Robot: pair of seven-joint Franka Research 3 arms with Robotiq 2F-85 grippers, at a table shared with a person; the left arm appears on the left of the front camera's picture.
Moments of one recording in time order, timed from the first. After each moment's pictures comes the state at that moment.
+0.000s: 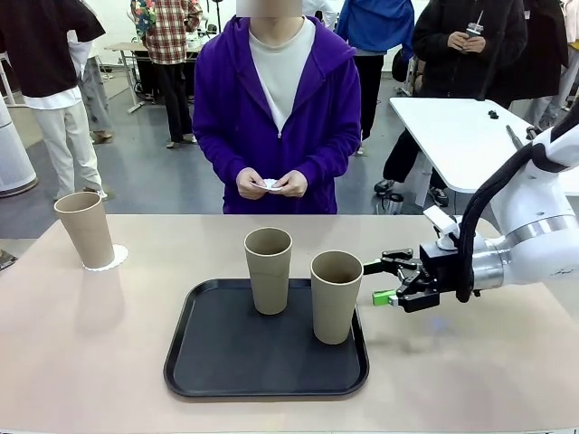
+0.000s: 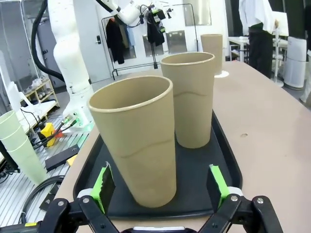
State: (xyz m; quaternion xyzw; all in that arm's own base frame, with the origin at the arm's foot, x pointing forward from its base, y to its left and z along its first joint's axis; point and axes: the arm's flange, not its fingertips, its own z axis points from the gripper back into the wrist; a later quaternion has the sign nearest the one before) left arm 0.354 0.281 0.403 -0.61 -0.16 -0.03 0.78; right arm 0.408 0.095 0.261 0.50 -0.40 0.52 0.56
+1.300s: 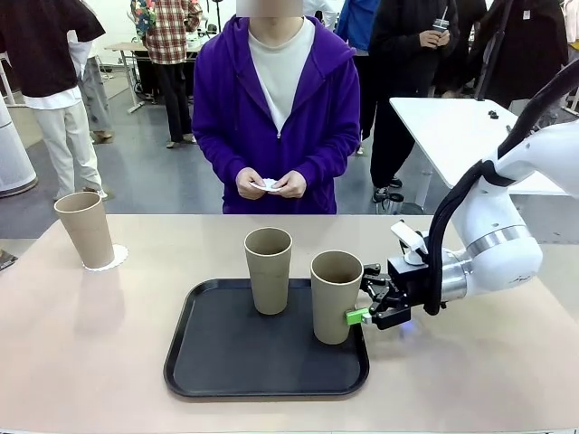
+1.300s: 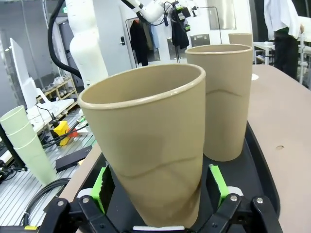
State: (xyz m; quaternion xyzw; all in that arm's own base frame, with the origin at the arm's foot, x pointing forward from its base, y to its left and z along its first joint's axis) left arm 0.354 0.281 0.403 -0.61 -0.16 -0.03 0.78; right arm 0.403 0.147 0.231 0.55 -0.37 0.54 0.52
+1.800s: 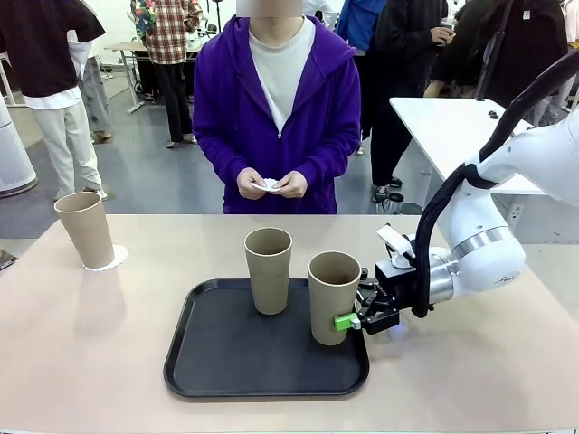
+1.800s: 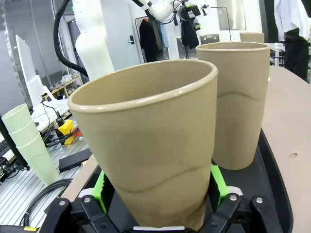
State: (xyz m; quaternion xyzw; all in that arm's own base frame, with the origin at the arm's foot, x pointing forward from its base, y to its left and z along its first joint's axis) left arm 0.354 0.281 0.403 -0.61 -0.16 -0.03 0.78; right arm 0.402 0.166 0.225 0.56 -0.36 0.56 0.51
